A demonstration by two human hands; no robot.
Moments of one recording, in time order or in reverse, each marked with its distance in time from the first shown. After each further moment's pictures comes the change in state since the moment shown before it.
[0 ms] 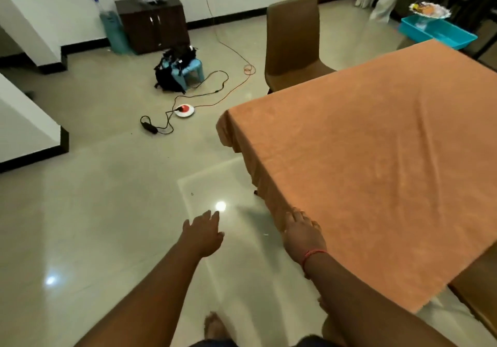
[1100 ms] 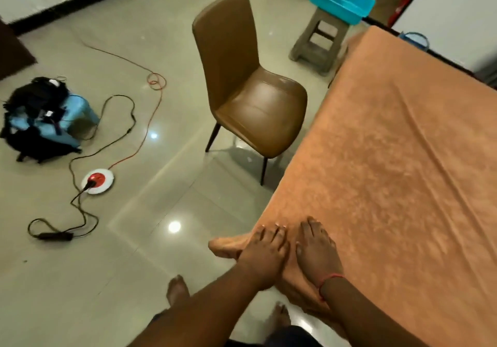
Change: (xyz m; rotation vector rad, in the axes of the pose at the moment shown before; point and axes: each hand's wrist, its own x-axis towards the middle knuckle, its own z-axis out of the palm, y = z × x) left_hand 0.416 0.011 -0.277 0.487 -0.107 1.113; right_hand 0.389 -0.115 -0.151 0.196 0.026 0.626
